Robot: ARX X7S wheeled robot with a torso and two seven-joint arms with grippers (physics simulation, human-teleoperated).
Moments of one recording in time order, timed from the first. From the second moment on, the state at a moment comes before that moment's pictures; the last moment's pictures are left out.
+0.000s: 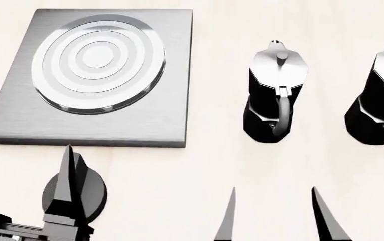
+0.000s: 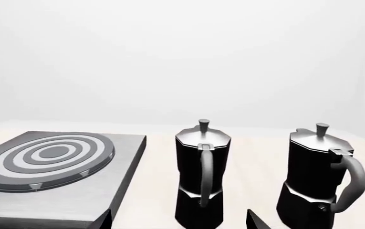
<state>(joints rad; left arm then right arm) -0.13 -0.28 0.33 0.73 -0.13 -0.33 -0.33 -0.08 0.32 -0.22 -0.72 0.18 0.24 0.35</state>
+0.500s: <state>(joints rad) -0.20 -0.25 0.36 0.43 -0.10 -0.18 -0.33 -0.08 0.34 -0.23 -0.72 0.18 0.24 0.36</state>
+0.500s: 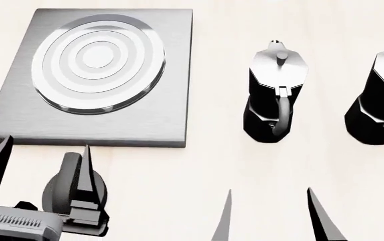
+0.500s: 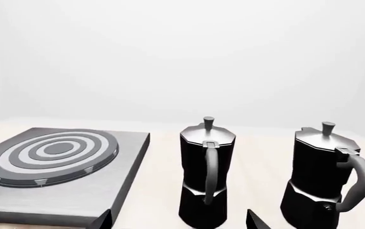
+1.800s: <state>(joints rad) -0.17 -0.23 0.39 0.12 -0.01 -0.01 -0.45 -0.08 0.36 -0.24 -0.72 0.20 0.24 0.38</state>
